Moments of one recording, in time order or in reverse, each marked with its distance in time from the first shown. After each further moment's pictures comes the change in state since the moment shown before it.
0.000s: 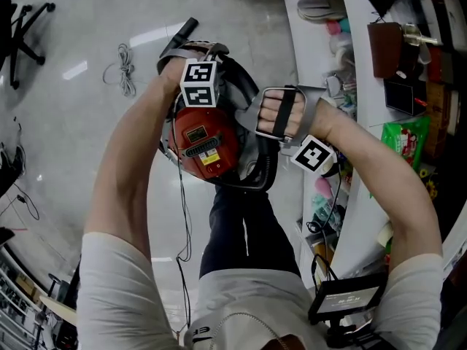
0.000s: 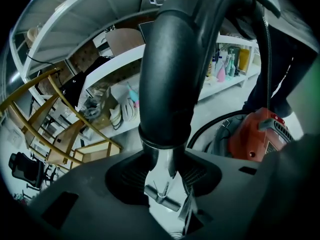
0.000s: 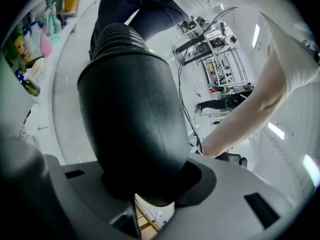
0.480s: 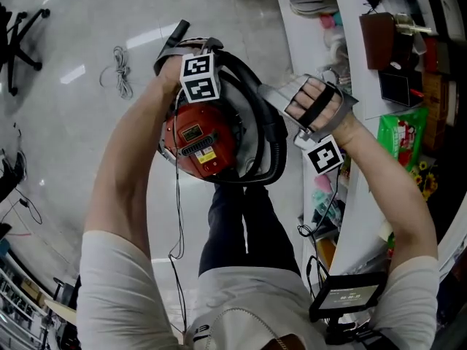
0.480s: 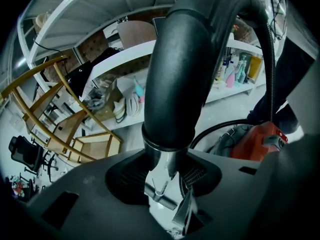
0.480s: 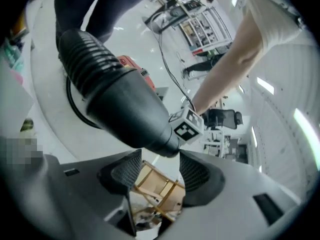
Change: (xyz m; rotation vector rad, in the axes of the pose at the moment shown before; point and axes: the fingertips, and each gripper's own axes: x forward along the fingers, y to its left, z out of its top) left arm 0.006 0.012 0.008 -0.125 0.038 -0.002; right arm -0.050 0.028 -0.058 0.320 0.340 0.032
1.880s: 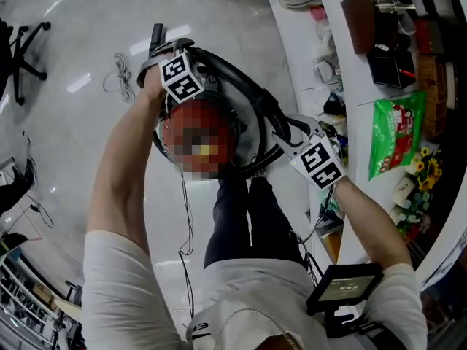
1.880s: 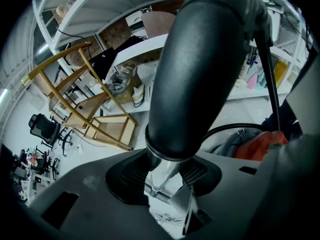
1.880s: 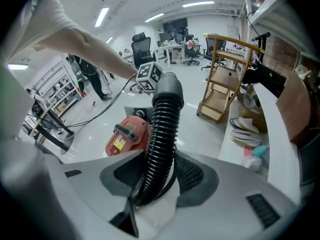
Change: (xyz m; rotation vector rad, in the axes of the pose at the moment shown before) left arm -0.025 0.017 -0.035 -0.194 0.127 0.151; right arm -0.073 0.097 0.040 1.789 0.107 0.386
